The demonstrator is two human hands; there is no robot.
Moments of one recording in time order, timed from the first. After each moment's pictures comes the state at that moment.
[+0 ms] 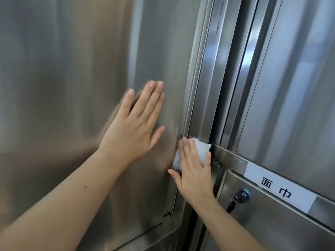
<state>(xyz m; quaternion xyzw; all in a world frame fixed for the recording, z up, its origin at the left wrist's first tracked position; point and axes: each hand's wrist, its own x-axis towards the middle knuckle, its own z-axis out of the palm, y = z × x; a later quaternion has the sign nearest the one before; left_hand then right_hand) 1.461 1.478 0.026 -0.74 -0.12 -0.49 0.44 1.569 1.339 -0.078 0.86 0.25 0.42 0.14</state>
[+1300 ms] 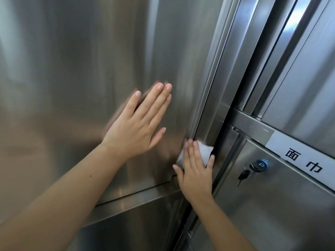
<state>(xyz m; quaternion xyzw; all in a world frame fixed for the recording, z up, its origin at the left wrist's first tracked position) 1.446 1.483 -0.062 -0.76 -0.11 -0.44 0.47 1.561 1.334 -0.176 0.89 0.33 0.32 0.02</state>
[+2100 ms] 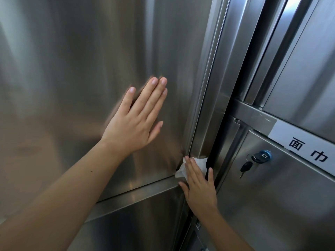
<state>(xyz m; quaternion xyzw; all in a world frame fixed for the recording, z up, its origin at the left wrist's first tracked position) 1.447 1.484 -0.063 -0.75 -0.11 -0.44 0.48 1.558 1.305 -0.223 0.89 0.39 0.24 -0.02</state>
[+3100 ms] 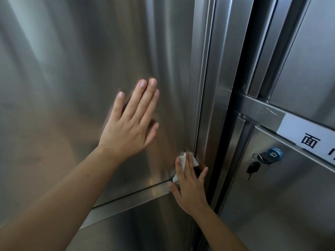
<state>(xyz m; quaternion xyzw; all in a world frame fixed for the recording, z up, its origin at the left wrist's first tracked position) 1.449 1.488 -0.067 -0.76 -0.11 -0.44 0.47 1.554 1.339 -0.248 0.84 0.47 0.13 -0.22</state>
